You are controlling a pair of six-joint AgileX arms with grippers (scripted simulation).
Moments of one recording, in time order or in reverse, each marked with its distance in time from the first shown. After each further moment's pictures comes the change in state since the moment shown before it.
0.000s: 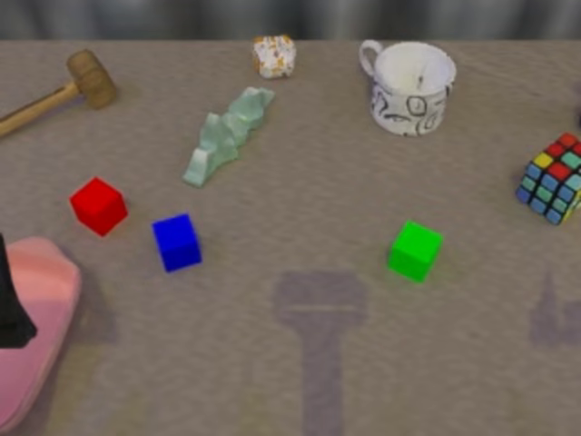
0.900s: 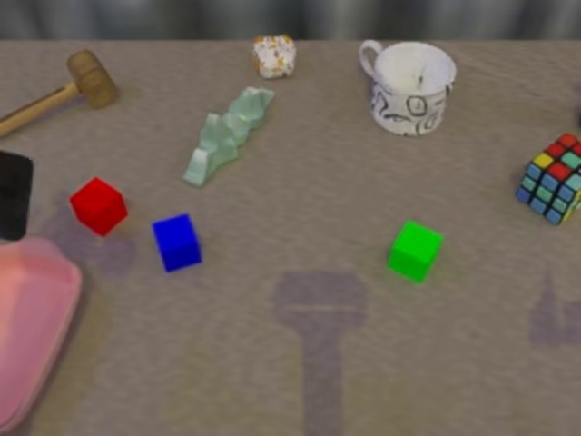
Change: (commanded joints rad) left arm -0.042 0.916 0.783 -0.504 0.000 0.228; right arm 0.000 0.000 0.000 0.000 0.000 0.000
